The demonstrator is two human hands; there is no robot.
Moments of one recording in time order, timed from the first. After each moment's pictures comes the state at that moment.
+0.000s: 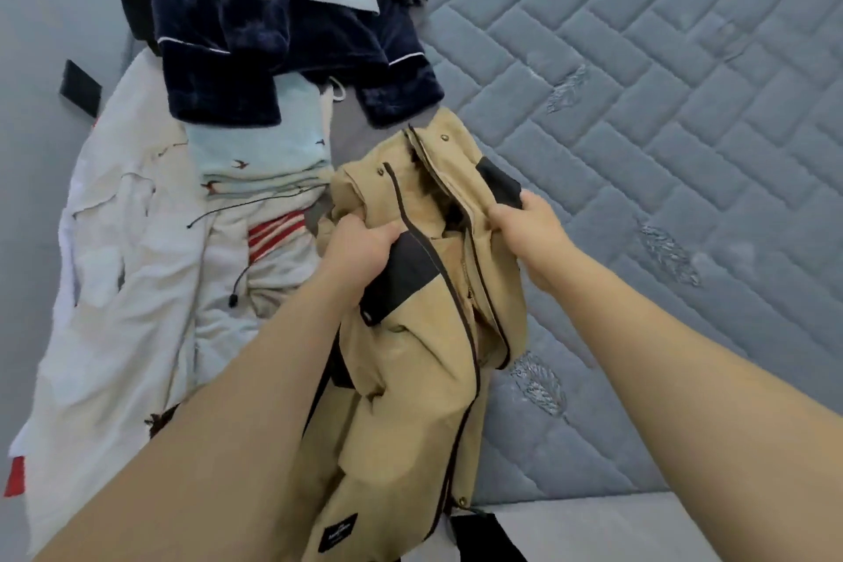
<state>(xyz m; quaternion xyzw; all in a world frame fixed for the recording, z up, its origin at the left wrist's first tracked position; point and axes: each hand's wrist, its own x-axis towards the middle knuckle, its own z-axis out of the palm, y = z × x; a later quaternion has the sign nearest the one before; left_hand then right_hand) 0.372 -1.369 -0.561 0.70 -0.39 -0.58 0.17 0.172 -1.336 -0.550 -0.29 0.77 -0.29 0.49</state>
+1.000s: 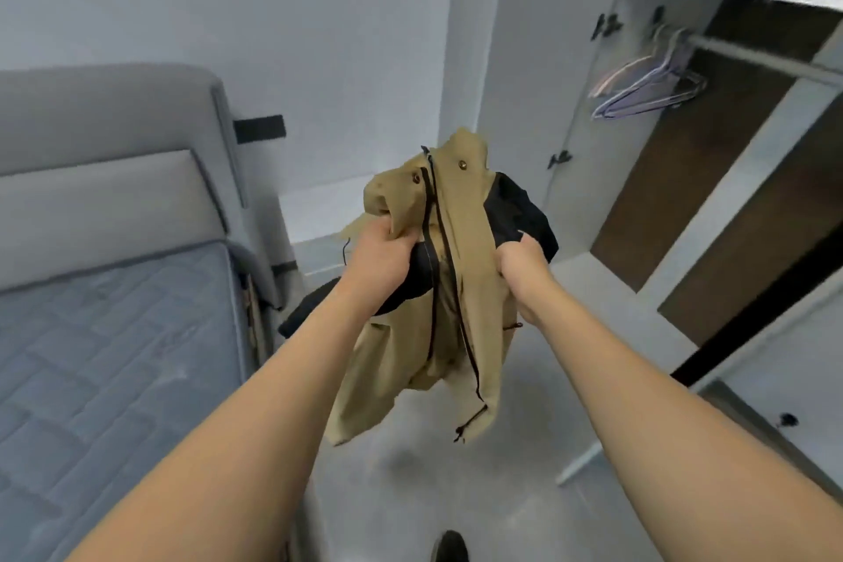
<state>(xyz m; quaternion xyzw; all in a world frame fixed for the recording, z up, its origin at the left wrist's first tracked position) 0.012 -0.680 -0.149 -0.21 -0.76 -0.59 -0.18 0.093 -0.512 -0.187 0.44 0.65 -0.59 -0.19</state>
